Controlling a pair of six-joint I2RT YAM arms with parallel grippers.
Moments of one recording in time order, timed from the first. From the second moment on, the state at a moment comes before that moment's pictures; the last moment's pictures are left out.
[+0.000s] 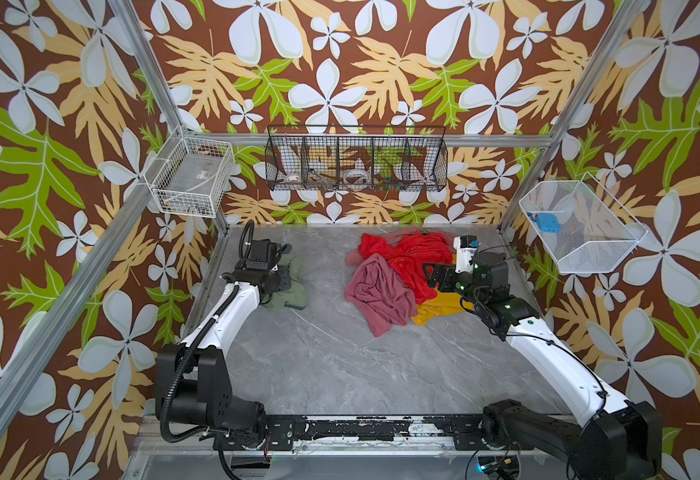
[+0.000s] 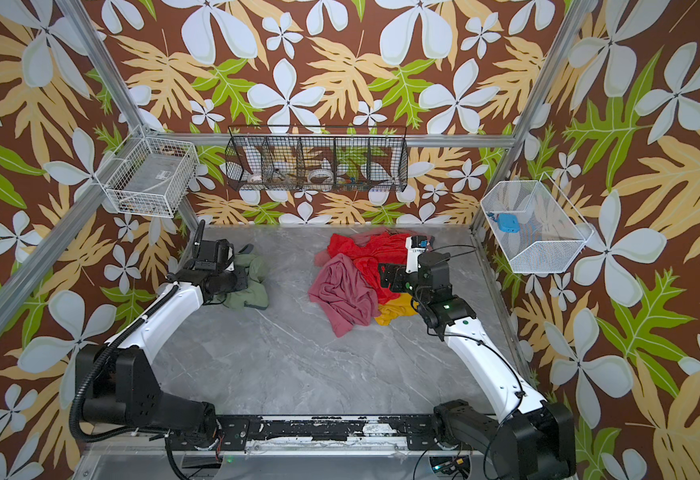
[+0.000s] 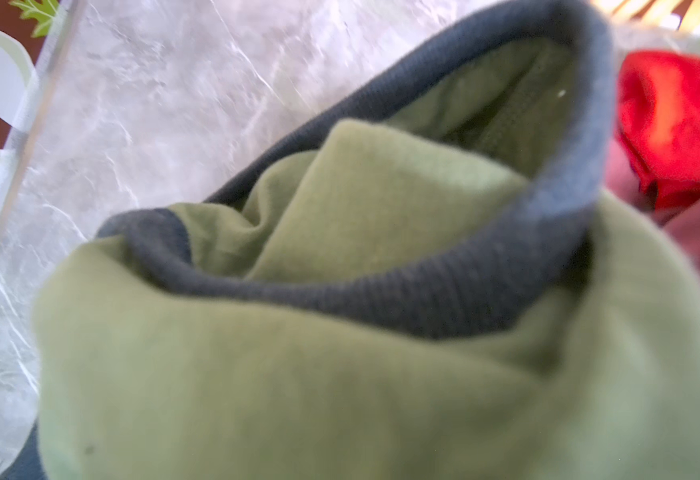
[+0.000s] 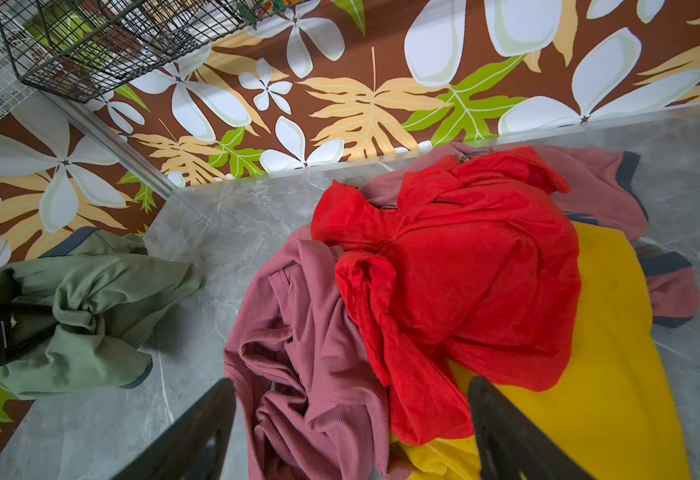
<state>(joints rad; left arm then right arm) -0.08 1.47 1.12 -0.54 -0.08 -0.27 0.26 1.15 0.89 -0.17 -0.14 0.35</state>
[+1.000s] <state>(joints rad) -0.05 2.08 1.52 -0.45 -0.13 -0.28 0.26 1.07 0.78 -0.17 -0.05 0.32</state>
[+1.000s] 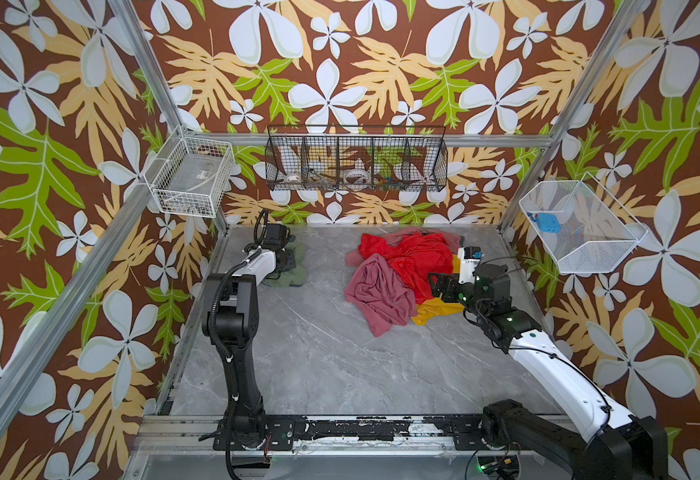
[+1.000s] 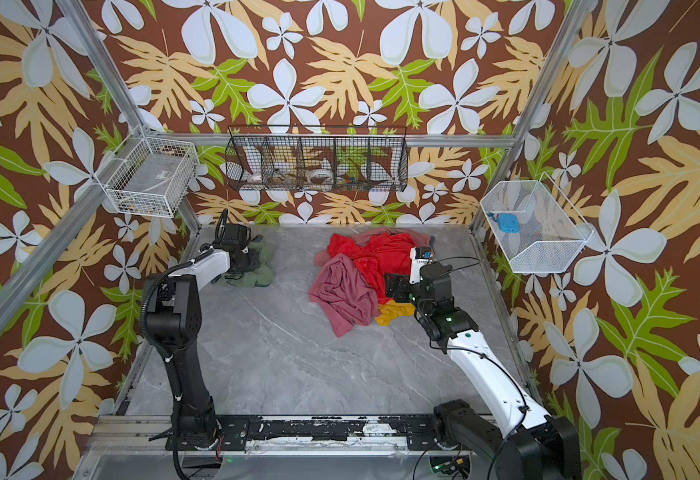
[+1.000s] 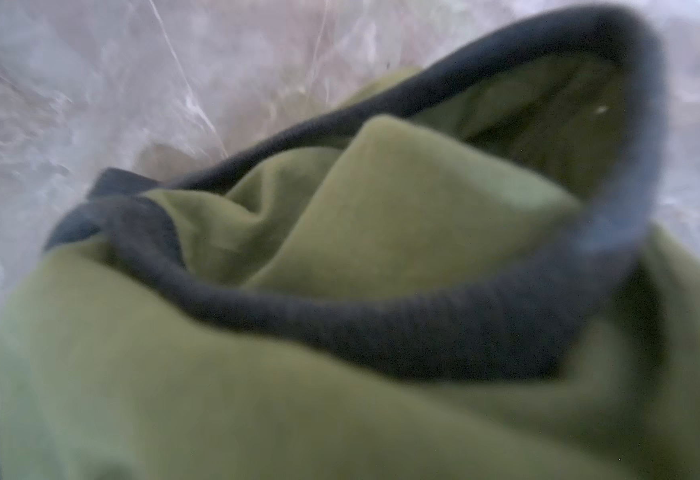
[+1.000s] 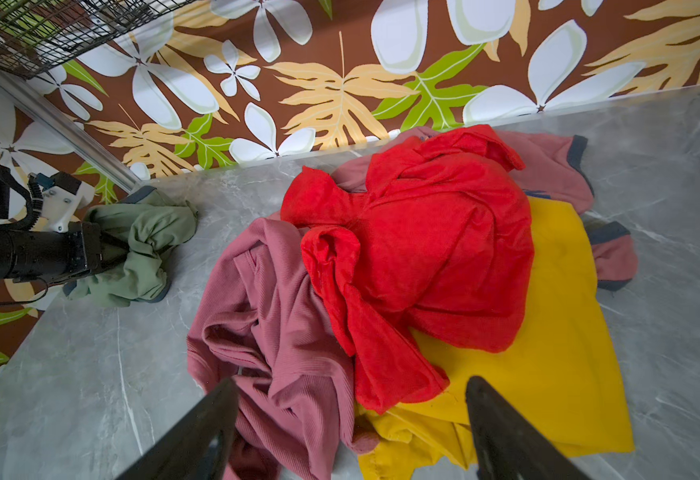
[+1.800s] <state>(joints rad) -0.05 1.89 1.41 -0.50 -0.04 -0.33 0.20 1.00 0.74 -0.20 0.07 0.20</state>
